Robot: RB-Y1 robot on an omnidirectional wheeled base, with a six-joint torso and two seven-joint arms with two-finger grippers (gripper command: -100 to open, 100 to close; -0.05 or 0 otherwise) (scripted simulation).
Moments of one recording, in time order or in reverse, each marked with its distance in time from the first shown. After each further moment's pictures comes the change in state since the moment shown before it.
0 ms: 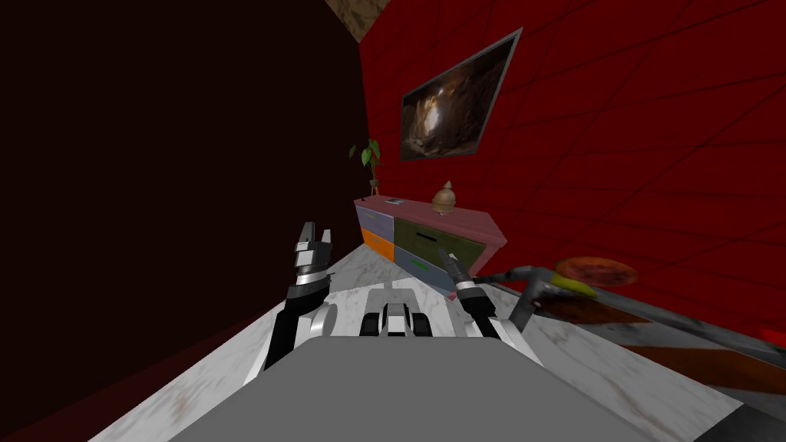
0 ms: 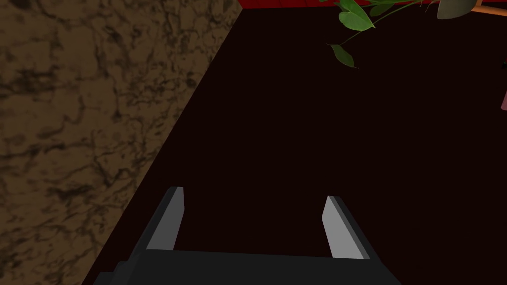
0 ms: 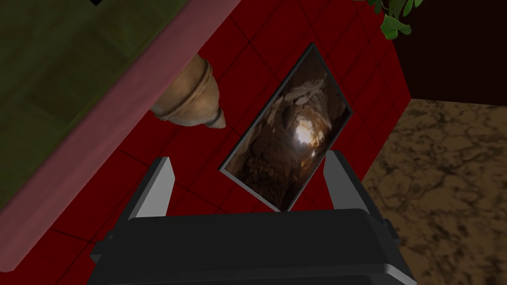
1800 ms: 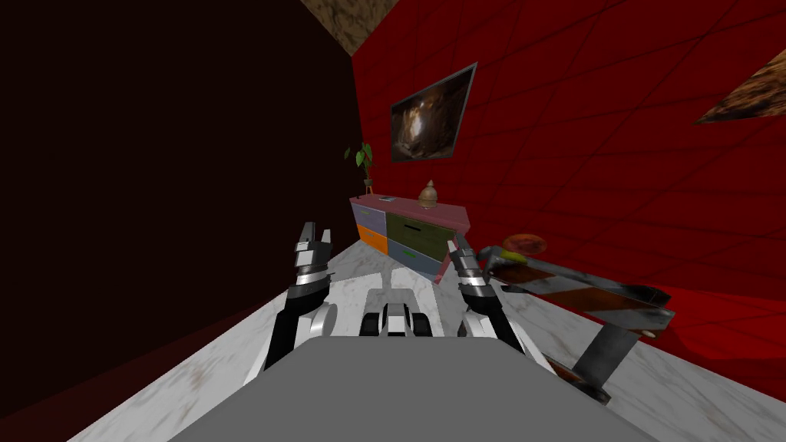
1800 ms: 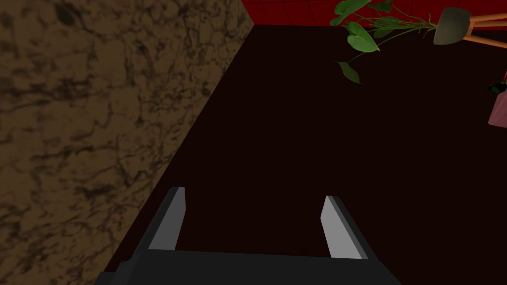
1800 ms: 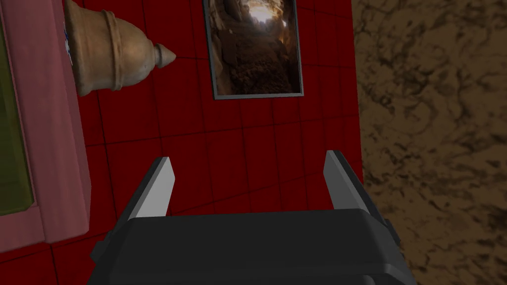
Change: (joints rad) left arm 0.000 0.000 0.000 0.000 0.000 0.000 0.000; right arm -0.040 0.020 -0.003 -0.048 -0.487 -0.271 -0.211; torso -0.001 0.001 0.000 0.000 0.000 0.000
